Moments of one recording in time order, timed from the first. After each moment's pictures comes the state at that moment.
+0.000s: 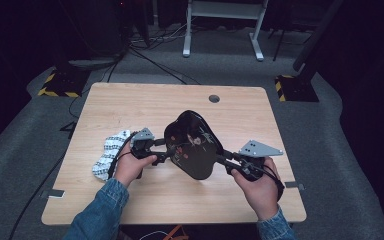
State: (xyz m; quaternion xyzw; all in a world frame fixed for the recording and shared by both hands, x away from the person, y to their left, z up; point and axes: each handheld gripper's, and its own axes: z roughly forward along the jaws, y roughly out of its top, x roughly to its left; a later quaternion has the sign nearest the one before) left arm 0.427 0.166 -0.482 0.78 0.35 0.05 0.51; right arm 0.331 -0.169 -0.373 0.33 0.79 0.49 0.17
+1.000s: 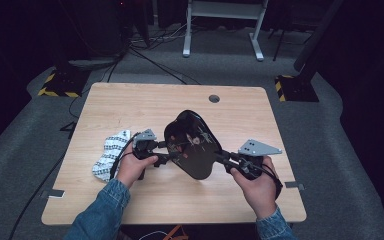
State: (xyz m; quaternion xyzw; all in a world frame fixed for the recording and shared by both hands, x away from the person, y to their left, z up) left arm 0.429 0.160 -0.486 0.79 0.34 0.02 0.51; right arm 0.334 -0.167 -0.375 0.33 0.78 0.50 0.16
